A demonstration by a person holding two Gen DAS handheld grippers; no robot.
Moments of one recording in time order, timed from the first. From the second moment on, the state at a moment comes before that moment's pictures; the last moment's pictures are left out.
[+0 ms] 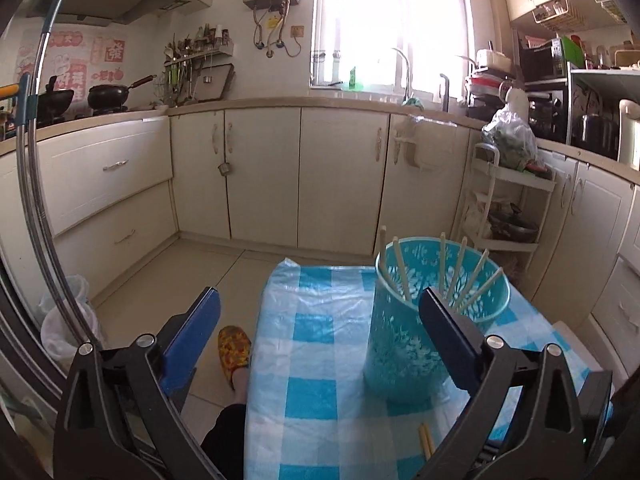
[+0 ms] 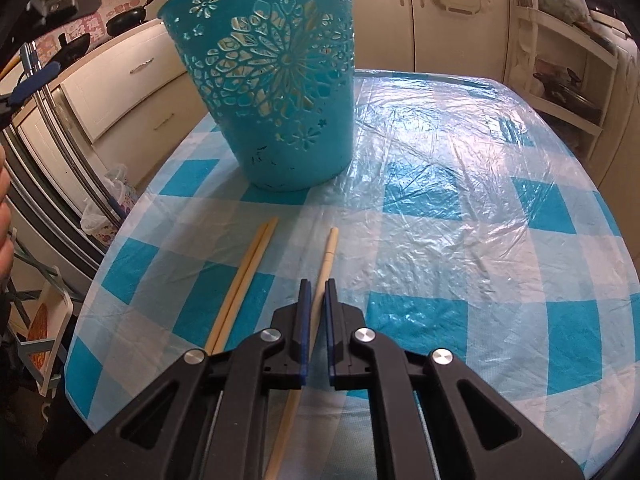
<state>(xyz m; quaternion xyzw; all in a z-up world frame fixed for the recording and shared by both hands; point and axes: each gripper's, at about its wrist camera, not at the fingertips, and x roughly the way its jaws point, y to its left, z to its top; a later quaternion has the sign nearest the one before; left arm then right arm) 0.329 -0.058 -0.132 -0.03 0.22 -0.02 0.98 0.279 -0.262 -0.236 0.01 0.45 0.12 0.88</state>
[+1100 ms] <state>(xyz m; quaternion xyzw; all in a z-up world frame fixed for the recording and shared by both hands) 0.352 -0.073 -0.261 -0.05 0.42 -0.04 0.90 0.257 -0.308 -0.075 0.18 0.23 0.24 0.93</state>
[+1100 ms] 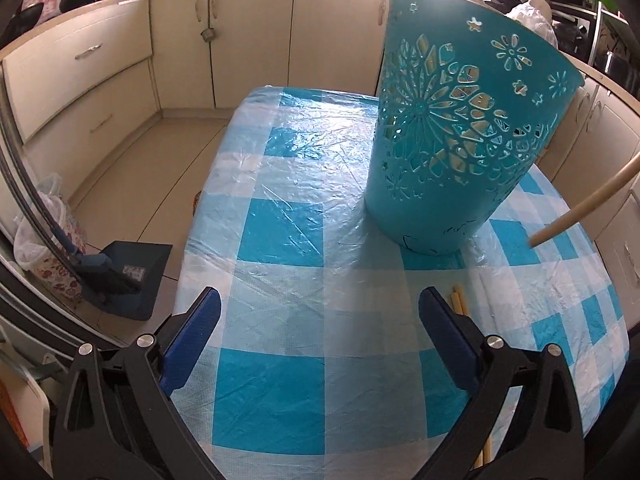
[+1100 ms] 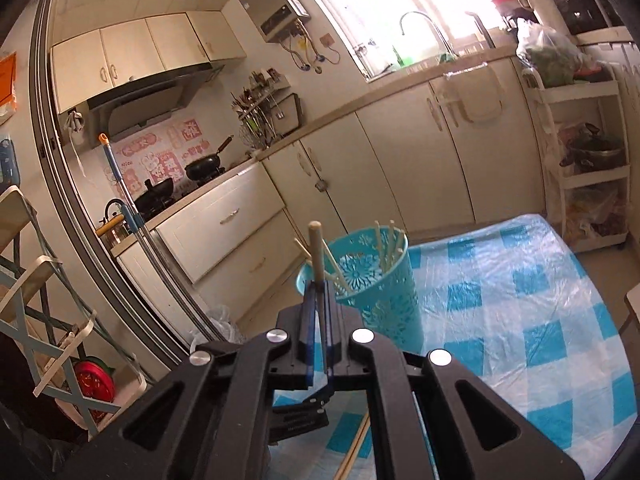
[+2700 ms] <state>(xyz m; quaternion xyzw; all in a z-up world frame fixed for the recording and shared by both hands) 0.362 -0.070 -0.269 -0.06 0.45 -0.04 0.89 0.309 -0.316 -0.039 0.22 0.16 0.16 0.95</state>
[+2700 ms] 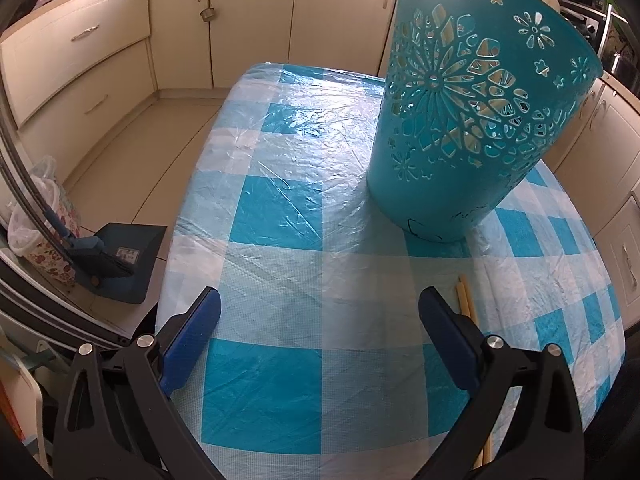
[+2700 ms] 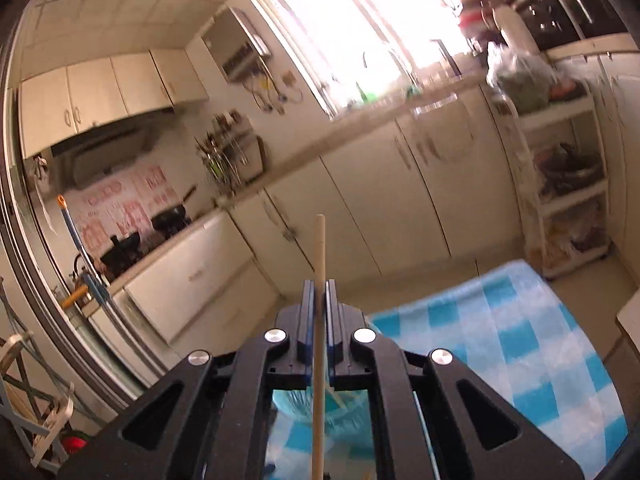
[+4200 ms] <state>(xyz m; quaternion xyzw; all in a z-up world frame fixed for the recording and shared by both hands) 0.356 -0.056 -0.272 -0.11 0.44 -0.02 0.89 0.298 -0.226 -0.240 0.04 0.45 0.12 0.88</state>
